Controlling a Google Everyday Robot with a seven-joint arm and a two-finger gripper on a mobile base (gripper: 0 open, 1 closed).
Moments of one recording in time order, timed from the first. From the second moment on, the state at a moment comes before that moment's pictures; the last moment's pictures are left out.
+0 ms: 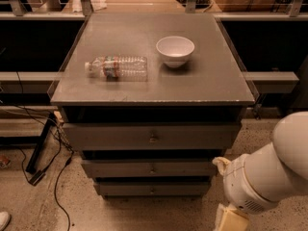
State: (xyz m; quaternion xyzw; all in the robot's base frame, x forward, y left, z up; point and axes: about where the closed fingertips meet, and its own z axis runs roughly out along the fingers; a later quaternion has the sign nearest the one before) arm 0.318 -0.136 0.751 -0.58 0.79 0.12 0.15
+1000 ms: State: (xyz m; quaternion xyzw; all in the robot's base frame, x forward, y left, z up) arm 0.350 -0.054 0.610 -0.55 0.81 0.10 0.16
